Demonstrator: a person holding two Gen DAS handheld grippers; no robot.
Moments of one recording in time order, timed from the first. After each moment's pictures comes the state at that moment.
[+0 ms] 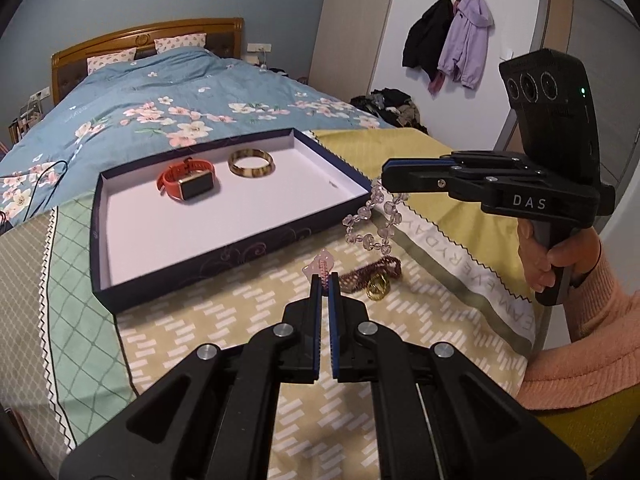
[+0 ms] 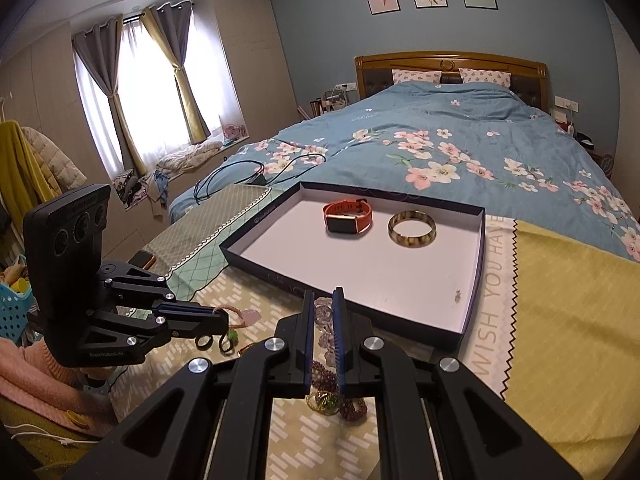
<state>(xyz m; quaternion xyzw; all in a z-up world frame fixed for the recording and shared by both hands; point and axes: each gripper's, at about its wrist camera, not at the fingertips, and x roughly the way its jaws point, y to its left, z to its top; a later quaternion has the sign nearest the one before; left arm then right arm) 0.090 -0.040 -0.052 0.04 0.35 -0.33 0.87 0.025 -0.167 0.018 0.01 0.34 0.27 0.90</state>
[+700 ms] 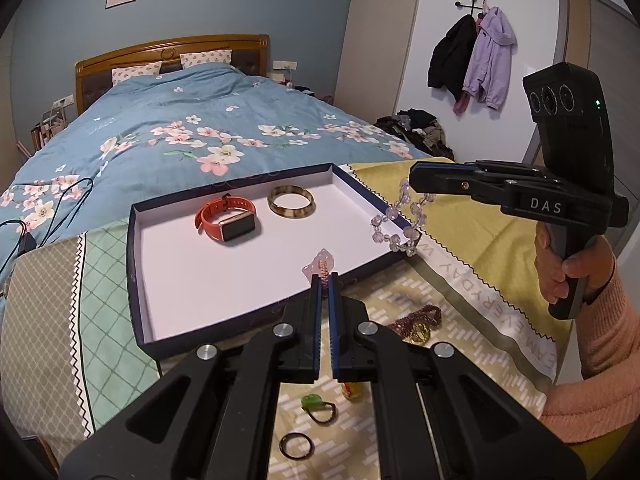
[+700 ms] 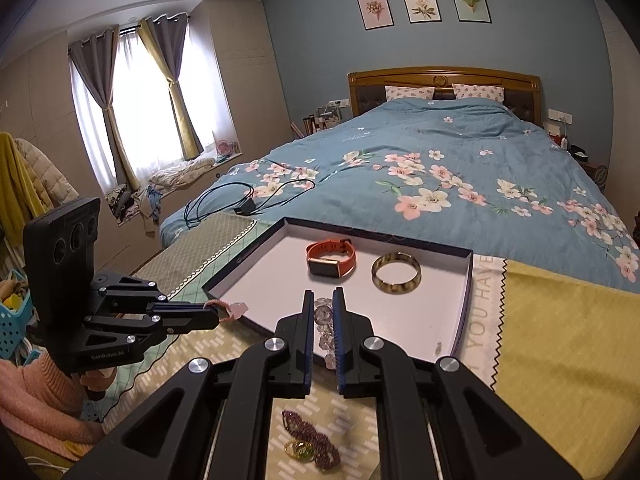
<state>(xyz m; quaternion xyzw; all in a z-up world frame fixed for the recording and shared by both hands) 0.118 -0.030 -0.031 0.03 0.33 -0.29 0.90 0.058 -0.170 0.037 0.02 0.31 0.26 0.91</state>
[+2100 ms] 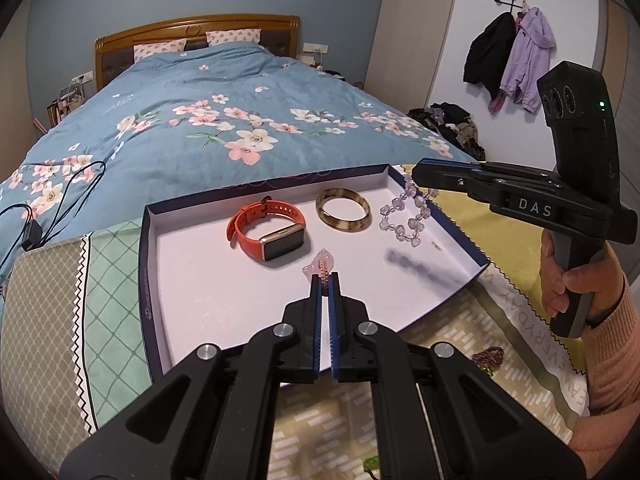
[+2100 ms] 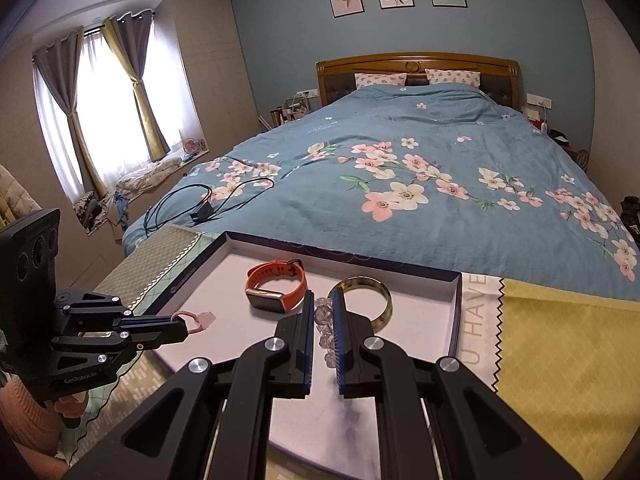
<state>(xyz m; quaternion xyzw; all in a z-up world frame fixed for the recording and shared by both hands) 0.196 -0.028 -0.047 0.02 0.37 -0.24 0.90 0.139 -0.162 0.013 0.02 0.34 0.20 0.92</state>
